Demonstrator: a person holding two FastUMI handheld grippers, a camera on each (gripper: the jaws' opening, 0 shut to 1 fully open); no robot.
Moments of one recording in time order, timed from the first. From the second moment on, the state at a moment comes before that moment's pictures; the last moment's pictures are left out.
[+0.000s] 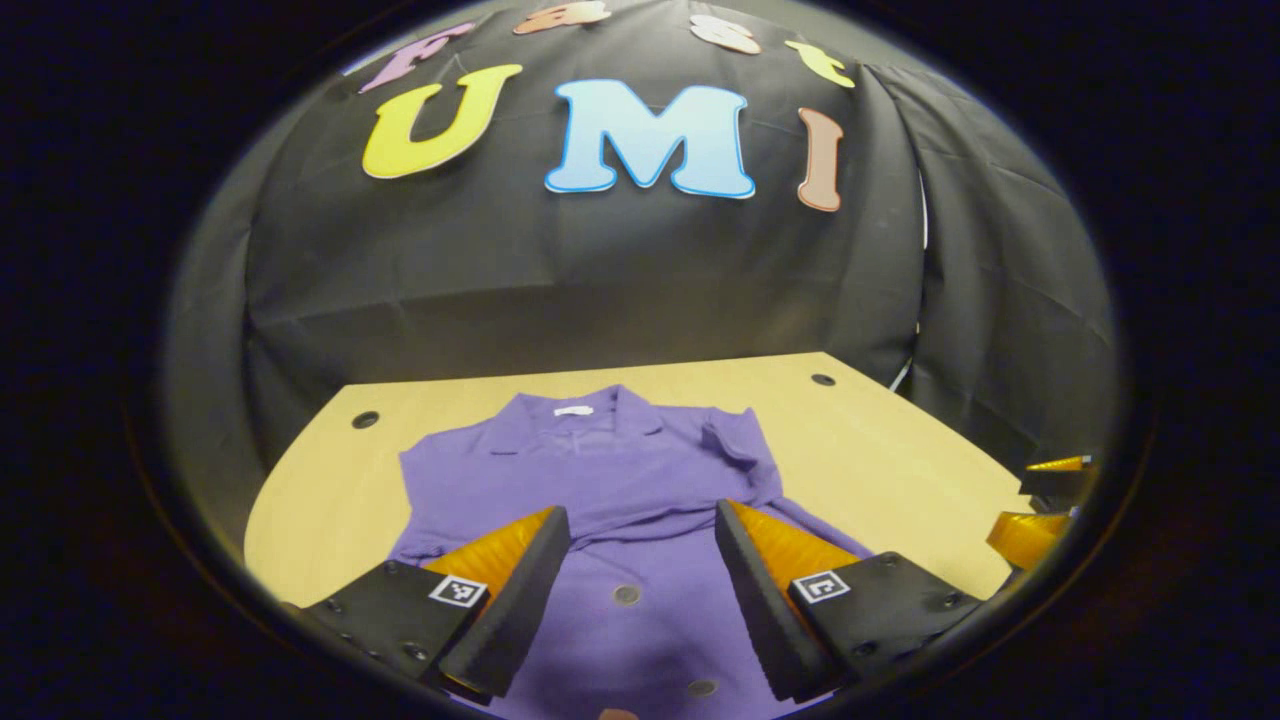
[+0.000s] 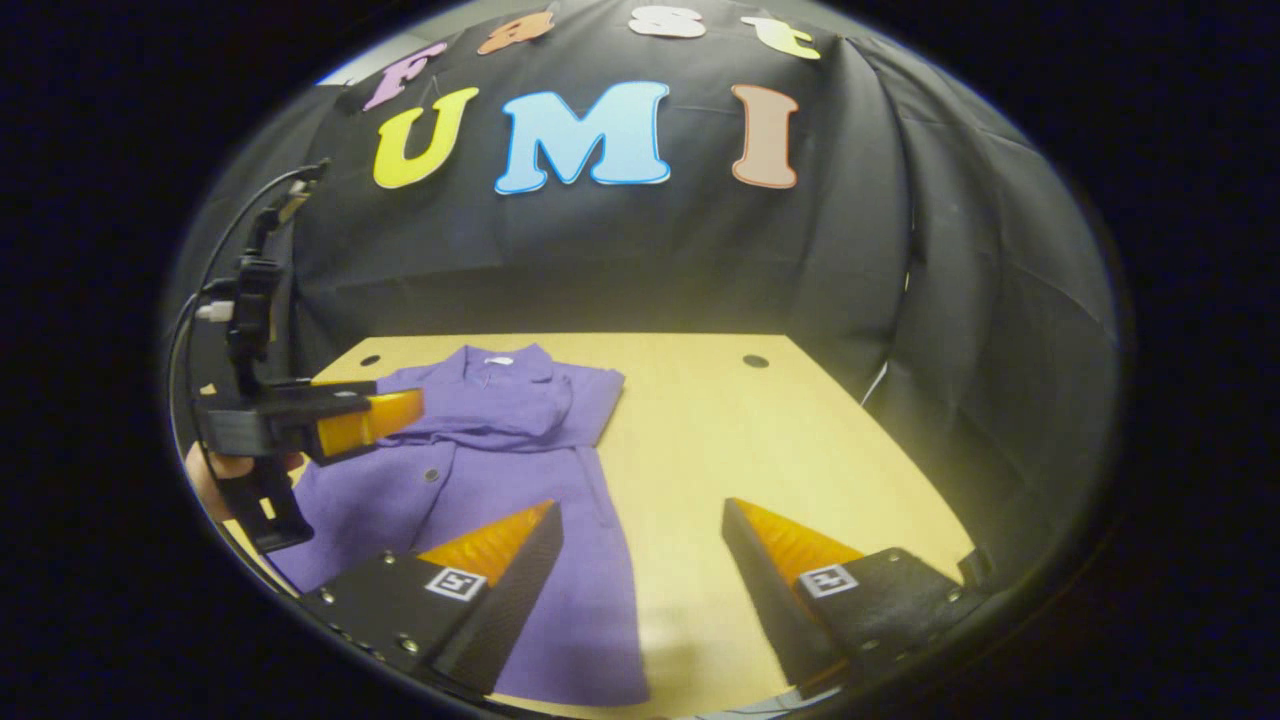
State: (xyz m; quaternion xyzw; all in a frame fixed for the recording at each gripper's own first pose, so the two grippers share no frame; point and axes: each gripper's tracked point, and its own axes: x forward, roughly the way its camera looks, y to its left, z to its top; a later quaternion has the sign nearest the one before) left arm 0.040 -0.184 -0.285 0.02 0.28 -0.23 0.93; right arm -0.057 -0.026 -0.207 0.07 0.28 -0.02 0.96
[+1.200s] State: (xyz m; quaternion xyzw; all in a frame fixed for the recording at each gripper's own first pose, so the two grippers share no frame) left arm -0.173 0.080 -0.353 0.01 0.39 -0.12 0.91; right arm -0.177 0.015 -0.292 0.07 0.40 -0.01 0.91
